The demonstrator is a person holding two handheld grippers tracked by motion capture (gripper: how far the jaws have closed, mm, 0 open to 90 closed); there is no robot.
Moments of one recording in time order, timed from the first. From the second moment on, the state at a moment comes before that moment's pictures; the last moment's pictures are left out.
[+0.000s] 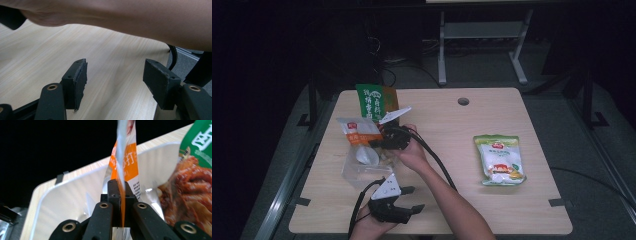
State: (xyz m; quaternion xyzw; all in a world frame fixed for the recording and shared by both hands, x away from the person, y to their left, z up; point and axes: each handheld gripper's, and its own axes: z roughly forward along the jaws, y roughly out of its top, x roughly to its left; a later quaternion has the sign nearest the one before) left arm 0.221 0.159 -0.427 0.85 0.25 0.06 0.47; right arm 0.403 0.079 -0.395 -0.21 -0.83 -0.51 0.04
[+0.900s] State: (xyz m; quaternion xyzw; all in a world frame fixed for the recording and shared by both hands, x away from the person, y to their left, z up) left arm 0.227 0.157 -0.431 0.85 0.25 0.05 0.46; right arm 0.405 0.055 -0.406 -0.22 -0.85 -0.47 0.06
